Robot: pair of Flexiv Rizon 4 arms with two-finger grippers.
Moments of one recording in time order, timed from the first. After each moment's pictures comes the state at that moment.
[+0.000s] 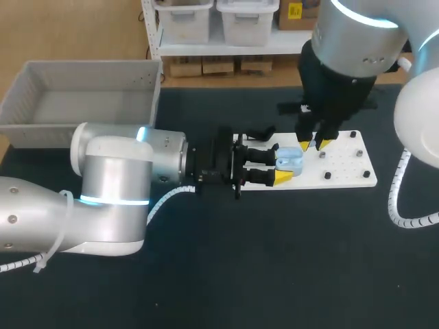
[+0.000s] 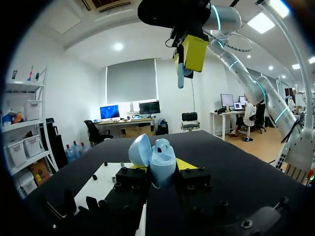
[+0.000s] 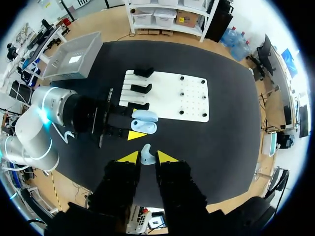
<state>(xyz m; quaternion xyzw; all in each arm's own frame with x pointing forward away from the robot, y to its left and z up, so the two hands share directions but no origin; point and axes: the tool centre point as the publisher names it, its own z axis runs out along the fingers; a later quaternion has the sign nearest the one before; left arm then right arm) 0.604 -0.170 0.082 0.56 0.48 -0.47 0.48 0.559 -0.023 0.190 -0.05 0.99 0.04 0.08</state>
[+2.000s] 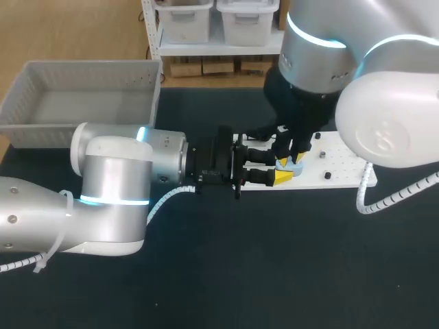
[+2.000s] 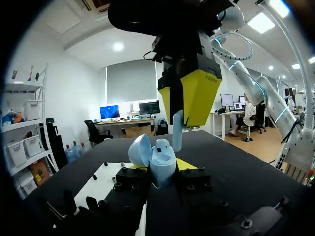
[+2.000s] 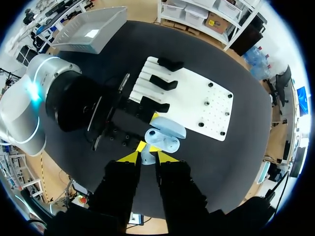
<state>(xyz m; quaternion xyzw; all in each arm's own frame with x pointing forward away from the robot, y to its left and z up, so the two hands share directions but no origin) 0.604 -0.170 0.082 0.56 0.48 -0.47 0.48 0.576 0.003 0.135 -0.18 0.98 0.03 0.04</state>
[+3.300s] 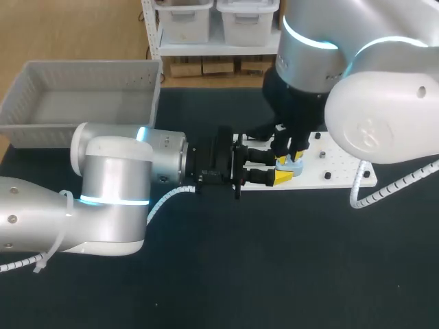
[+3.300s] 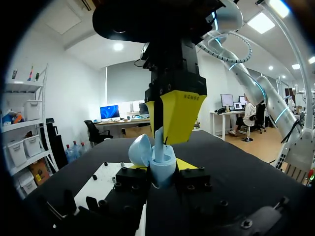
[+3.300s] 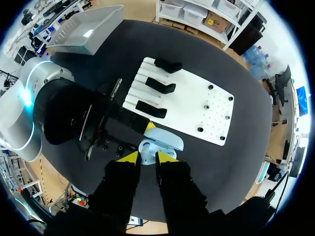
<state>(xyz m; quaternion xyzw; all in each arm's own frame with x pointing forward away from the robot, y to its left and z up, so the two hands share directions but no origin) 0.604 -0.170 0.082 0.56 0.48 -0.47 0.48 0.591 0.002 0.123 -0.18 0.98 0.03 0.04</state>
